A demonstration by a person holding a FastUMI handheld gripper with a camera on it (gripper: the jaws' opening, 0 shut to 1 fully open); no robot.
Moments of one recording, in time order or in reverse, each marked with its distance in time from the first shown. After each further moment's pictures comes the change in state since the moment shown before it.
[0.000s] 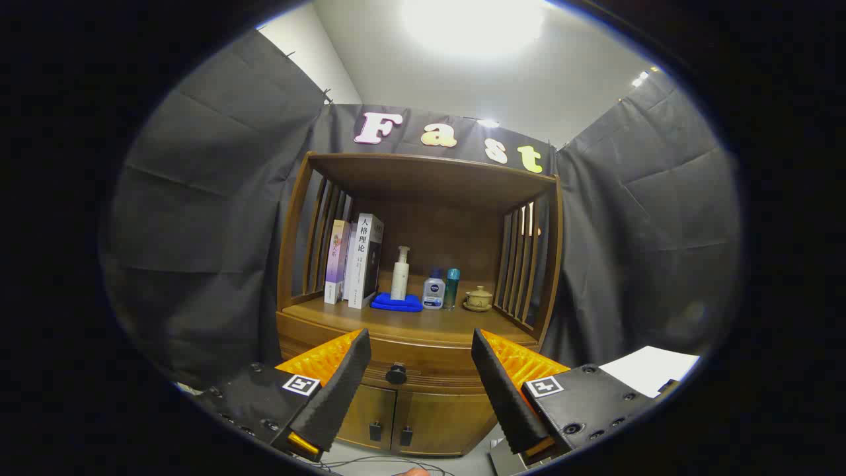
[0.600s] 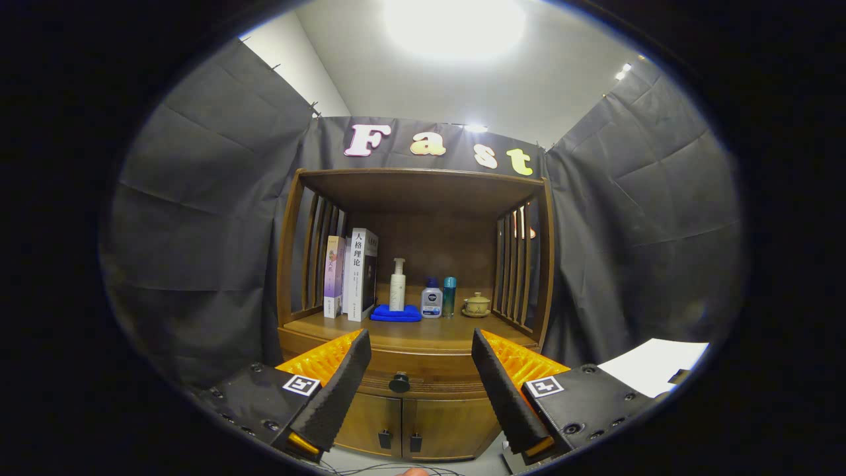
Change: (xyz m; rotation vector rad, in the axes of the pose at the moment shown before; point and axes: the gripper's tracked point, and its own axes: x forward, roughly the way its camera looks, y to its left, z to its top) arm 0.001 -0.006 0.006 0.054 -0.037 -0.022
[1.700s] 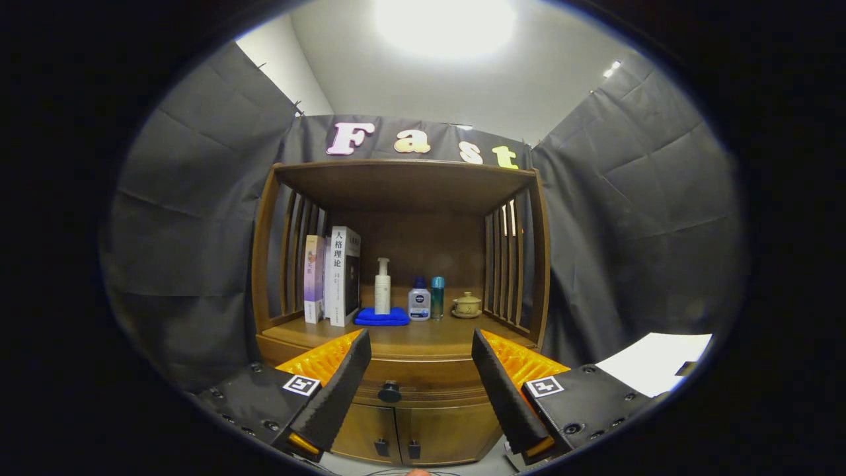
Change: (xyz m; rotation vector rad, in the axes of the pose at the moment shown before) arm 0.048 -0.009 -0.013 0.021 -0.003 -0.077
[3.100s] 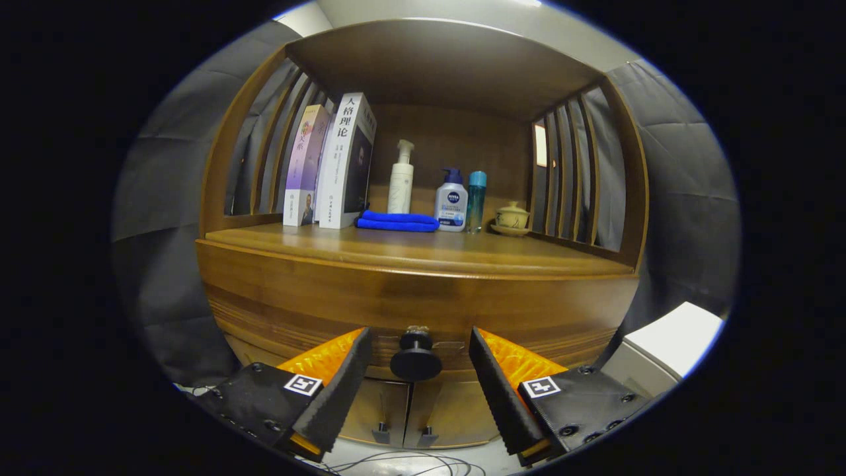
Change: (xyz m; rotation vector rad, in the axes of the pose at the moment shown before) arm 0.113 0.062 -0.186 -0.063 0.315 0.051
